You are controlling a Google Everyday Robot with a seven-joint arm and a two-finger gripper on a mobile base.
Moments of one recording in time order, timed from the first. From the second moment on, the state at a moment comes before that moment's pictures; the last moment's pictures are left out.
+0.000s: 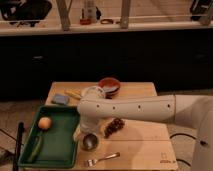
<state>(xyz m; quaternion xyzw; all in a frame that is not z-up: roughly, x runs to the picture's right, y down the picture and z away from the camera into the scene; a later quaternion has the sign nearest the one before) -0.078 0.242 0.707 -0.20 -0.35 -0.68 0.61</state>
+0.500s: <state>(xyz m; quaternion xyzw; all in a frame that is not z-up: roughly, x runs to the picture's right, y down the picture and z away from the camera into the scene) -0.073 0.258 0.719 -0.20 -0.37 -0.66 0.62</state>
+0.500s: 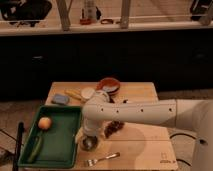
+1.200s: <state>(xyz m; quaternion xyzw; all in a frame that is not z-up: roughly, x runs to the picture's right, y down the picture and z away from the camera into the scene) -0.067 0.266 0.726 -0.19 -0.38 -0.65 0.63</state>
